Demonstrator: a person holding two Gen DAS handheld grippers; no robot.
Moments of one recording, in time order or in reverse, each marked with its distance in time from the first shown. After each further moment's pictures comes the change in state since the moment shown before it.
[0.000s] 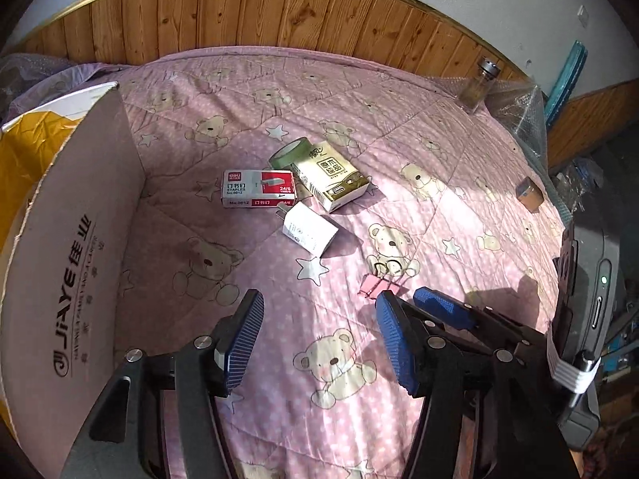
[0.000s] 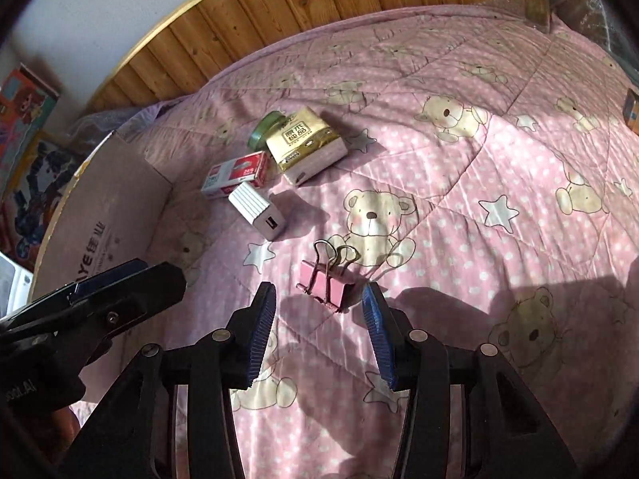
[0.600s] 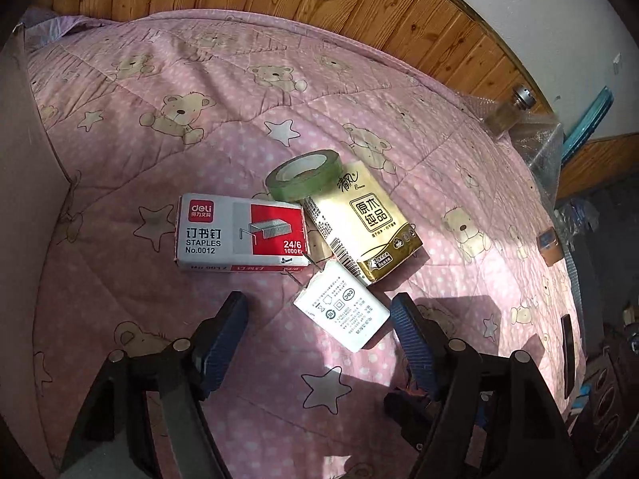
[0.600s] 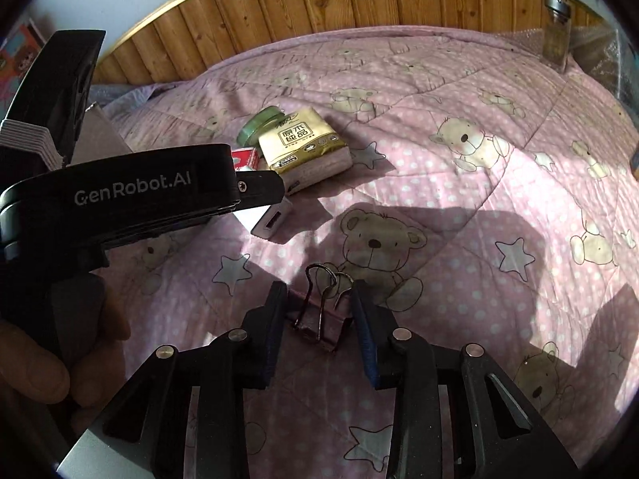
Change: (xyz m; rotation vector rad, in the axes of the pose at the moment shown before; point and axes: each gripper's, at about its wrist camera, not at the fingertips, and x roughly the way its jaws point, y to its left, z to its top) left arm 0.088 0.030 0.046 -0.112 0.003 -0.100; right arm 0.017 0.008 0.003 -0.114 -0.048 -0.080
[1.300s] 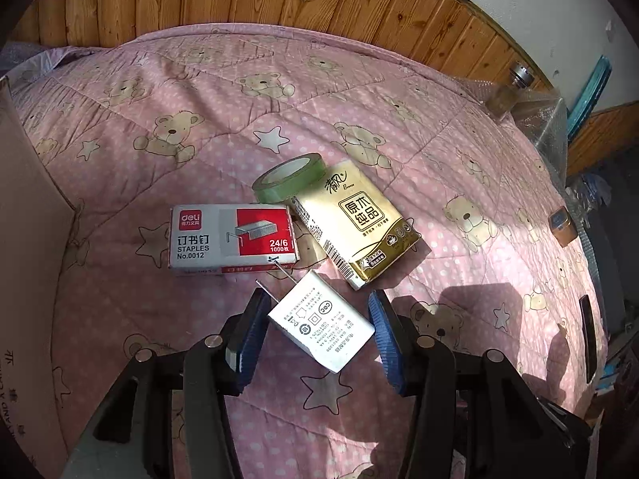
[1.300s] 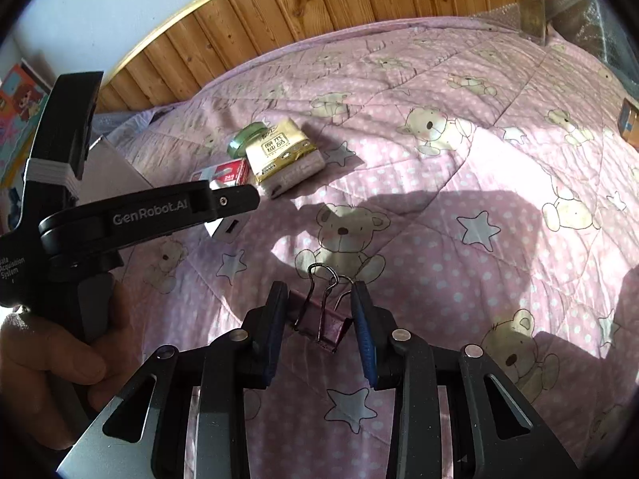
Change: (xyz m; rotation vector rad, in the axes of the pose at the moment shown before) left arm -0.008 -0.014 0.002 0.084 -0.001 0.065; right arm -0.029 -0.024 -0.006 0.095 -0.017 0.062
